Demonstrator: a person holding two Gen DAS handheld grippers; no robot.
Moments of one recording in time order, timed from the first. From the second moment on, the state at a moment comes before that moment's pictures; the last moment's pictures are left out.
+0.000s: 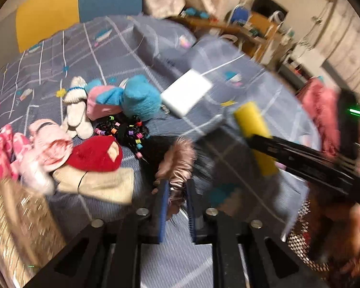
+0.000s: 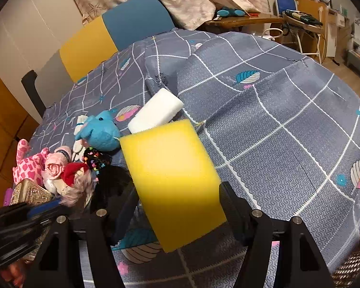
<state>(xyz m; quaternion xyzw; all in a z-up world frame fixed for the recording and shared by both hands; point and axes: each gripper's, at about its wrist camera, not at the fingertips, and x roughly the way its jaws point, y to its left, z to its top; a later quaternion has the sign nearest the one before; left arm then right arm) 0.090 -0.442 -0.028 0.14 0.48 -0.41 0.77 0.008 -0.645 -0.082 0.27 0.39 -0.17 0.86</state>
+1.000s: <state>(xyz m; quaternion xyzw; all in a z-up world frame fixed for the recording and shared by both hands) 0.050 -0.302 0.021 0.00 0.47 -0.48 0.74 -0.028 -0.560 -0.075 0.24 0.38 -0.17 0.88</state>
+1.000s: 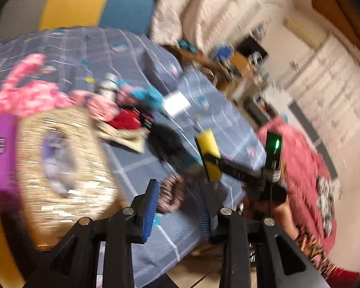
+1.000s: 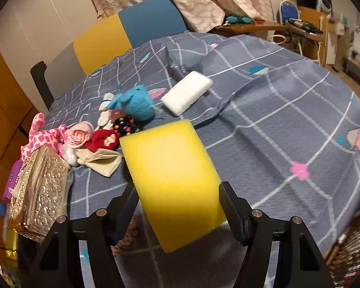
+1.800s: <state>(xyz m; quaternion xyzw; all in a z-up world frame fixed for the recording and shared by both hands) 0.021 -0.379 -0.070 0.18 0.48 -0.46 0.73 -0.070 -0.562 -0.067 0.29 0.35 -0.18 0.87</state>
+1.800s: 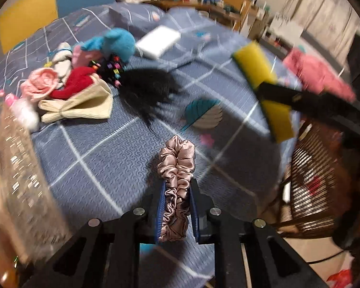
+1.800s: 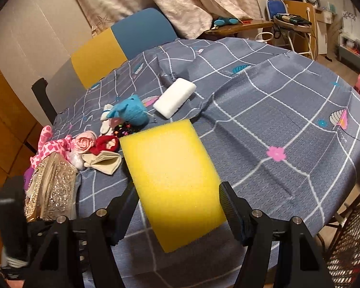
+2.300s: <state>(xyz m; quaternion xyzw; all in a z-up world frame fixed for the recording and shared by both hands) 0.032 -0.204 0.051 0.02 0.39 -0.45 0.81 -0.033 -0.468 0.003 0.23 0.31 -0.10 0.92</state>
